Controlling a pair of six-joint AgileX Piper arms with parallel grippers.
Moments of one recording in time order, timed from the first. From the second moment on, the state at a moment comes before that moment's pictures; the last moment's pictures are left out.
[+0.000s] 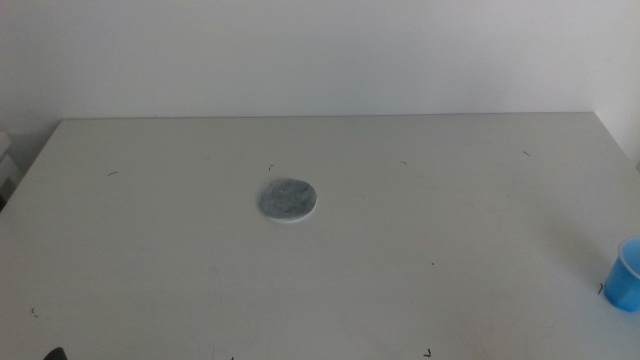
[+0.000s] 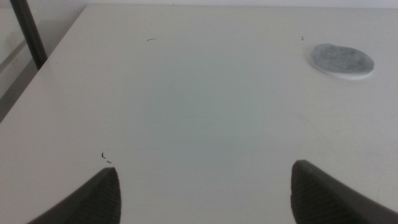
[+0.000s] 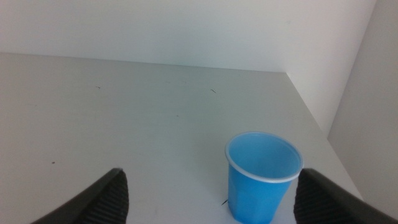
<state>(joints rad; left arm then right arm) -0.07 -0.01 0.03 0.07 0.37 -0.15 0.02 -0.01 0.03 -0.10 0.23 0.05</state>
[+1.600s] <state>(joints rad) -0.07 -0.01 0.03 0.07 0.37 -0.15 -0.01 1.02 -1.23 0.00 1.26 0.08</state>
